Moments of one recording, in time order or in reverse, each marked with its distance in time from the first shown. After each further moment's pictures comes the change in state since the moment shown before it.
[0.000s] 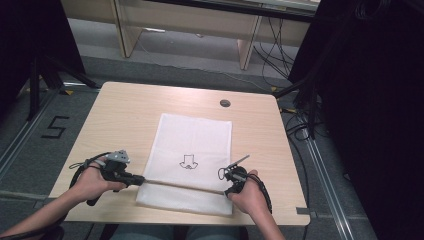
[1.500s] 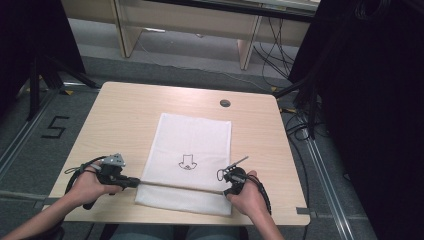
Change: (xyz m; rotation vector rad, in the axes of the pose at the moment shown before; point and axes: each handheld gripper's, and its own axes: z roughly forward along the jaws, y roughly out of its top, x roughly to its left) left arm 0.009 -0.019 0.001 0.001 0.042 -0.008; right arm 0.004 -0.003 0.001 -0.028 -0.017 -0.023
